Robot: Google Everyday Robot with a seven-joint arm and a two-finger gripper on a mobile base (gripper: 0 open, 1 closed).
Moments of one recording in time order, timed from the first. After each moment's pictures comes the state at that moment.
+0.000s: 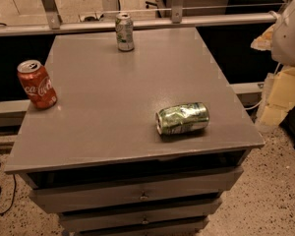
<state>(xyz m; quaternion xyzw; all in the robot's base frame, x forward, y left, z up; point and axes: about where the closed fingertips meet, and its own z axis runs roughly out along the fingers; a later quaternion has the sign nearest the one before) 0.438 -0.216 0.979 -0.60 0.78 -0.04 0.16</state>
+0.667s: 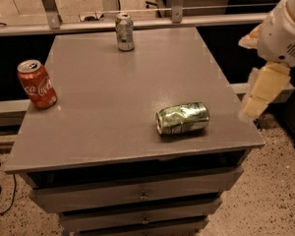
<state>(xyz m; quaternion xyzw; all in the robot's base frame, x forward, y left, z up) 0.468 -0.206 0.967 -0.60 0.78 -0.01 0.20</state>
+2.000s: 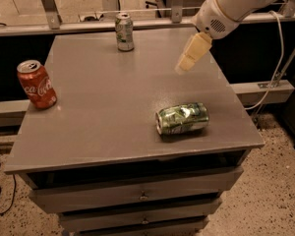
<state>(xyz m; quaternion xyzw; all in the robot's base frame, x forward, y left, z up) 0.642 -0.126 0.950 -0.56 0.76 0.06 0.31</state>
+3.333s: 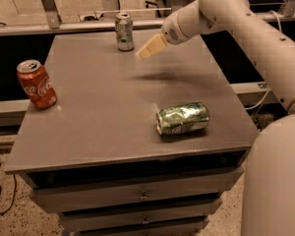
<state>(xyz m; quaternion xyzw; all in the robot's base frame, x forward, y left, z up) 0.780 -0.045 0.897 -0.45 0.76 0.15 0.43</state>
